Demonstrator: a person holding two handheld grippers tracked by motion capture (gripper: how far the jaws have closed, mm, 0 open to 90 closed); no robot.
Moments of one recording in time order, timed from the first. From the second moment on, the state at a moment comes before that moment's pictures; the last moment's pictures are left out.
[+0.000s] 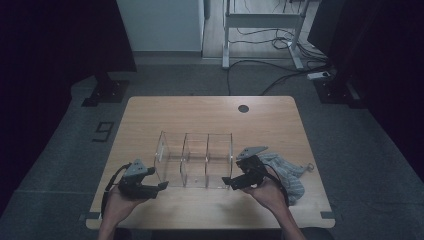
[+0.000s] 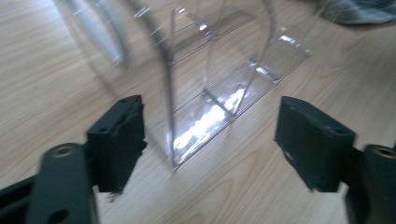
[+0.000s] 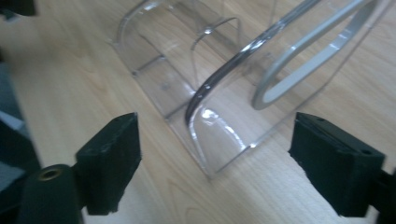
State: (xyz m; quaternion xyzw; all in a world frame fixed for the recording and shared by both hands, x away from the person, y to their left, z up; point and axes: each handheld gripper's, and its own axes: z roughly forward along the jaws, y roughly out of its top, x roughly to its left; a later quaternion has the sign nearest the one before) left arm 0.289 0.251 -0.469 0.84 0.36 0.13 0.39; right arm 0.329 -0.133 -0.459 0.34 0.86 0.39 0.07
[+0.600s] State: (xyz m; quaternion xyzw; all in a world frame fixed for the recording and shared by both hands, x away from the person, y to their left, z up) left arm 0.306 0.287 -0.477 0.82 0.39 0.17 0.39; right arm 0.345 -0.153 -0.457 0.37 0.84 0.37 0.11
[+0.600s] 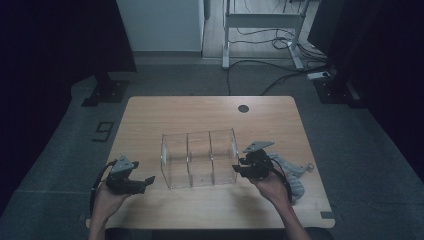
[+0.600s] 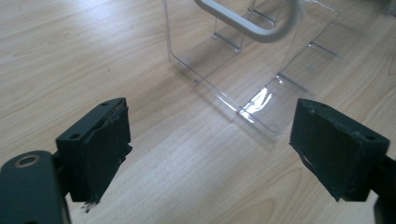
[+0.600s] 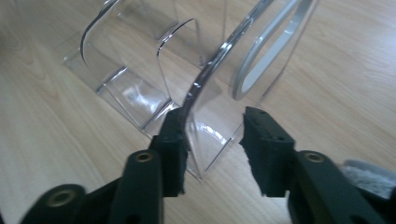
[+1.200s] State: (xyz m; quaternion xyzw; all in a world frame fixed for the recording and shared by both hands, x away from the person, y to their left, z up) left arm 0.317 0.269 -0.477 0.81 0.39 0.16 0.41; right arm 0.367 -0.182 -0.458 0.40 0.83 0.37 0.14
